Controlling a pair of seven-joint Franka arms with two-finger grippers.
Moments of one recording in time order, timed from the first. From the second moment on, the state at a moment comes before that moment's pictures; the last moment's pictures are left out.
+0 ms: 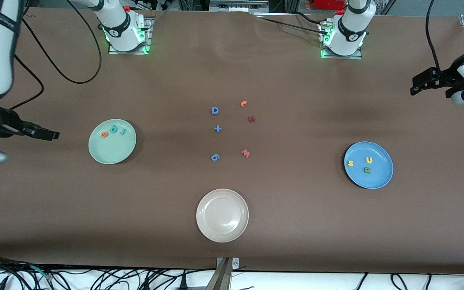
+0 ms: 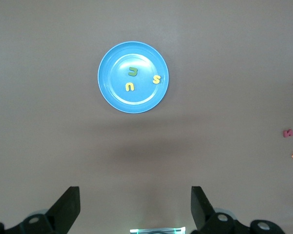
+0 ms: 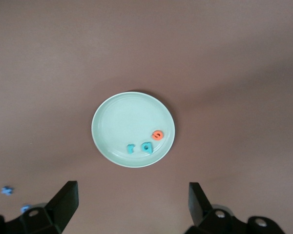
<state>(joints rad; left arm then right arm) -0.11 -0.01 0.13 -1.64 0.00 1.50 0.08 0.58 0.42 -0.87 -1.45 0.38 1.51 0.07</state>
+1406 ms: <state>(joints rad) -0.12 0.04 0.13 -1.58 0.00 1.54 0.08 0.11 0.38 -0.50 -1.28 0.35 1.31 -0.02</state>
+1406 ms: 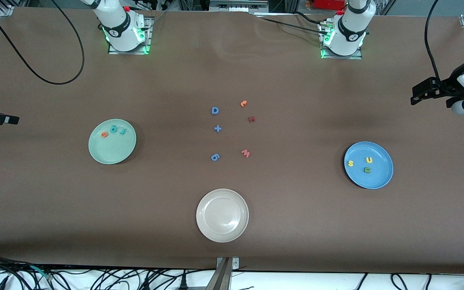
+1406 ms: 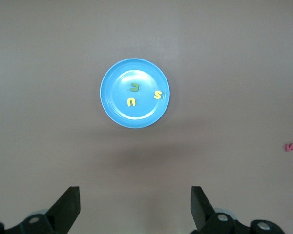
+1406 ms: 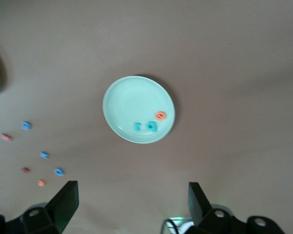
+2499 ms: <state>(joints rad) -0.12 0.09 0.13 -1.51 -0.04 1.55 0.08 -0.11 0.09 0.00 -1.65 0.01 1.73 0.04</state>
